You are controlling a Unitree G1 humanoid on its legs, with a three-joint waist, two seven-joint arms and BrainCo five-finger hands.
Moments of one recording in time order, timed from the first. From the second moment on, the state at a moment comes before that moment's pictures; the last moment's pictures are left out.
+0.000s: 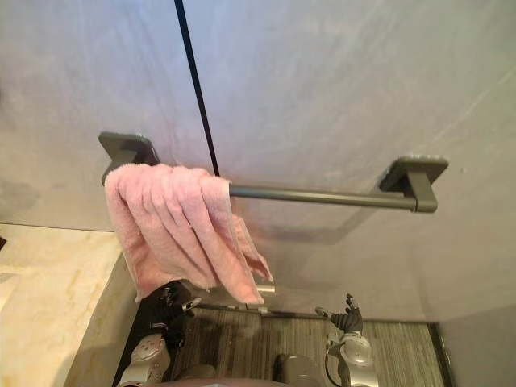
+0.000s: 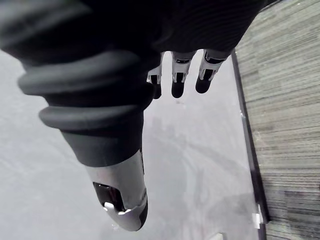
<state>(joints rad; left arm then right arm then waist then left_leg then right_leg) 0.10 0.02 0.06 0.67 -0.14 -0.16 0.13 0.11 -0.07 -0.19 0.68 0.01 -0.07 -0.18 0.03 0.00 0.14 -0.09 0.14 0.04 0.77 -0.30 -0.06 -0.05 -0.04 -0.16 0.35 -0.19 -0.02</state>
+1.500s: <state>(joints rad) 0.33 0.24 -0.06 0.01 -0.19 -0.21 -0.01 0.16 -0.22 -0.14 0.65 -0.04 -0.09 -0.12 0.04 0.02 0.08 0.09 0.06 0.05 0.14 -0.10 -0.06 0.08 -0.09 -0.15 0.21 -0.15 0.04</state>
